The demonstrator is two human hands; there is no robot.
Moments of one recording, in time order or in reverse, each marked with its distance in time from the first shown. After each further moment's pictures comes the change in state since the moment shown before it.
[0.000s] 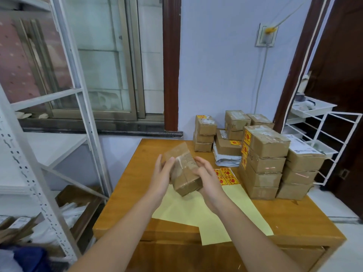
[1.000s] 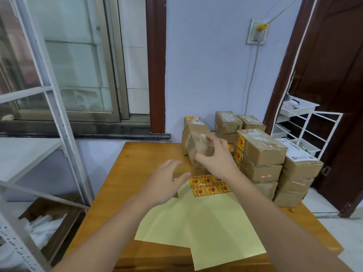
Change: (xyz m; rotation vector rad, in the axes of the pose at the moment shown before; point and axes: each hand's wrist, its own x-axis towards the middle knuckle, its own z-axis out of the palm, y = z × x) left_hand 0.048 0.011 0.023 0.901 -0.310 0.433; right_hand 0.077 -0.063 -0.059 -0.875 0.199 -0.254
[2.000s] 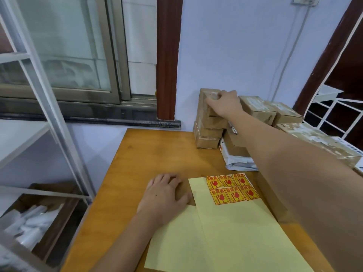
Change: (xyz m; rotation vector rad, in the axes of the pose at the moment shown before) left_hand 0.019 -0.100 0.040 0.329 -0.039 -0.098; right_hand 0.238 0.002 0.044 -0.390 0.058 0.130
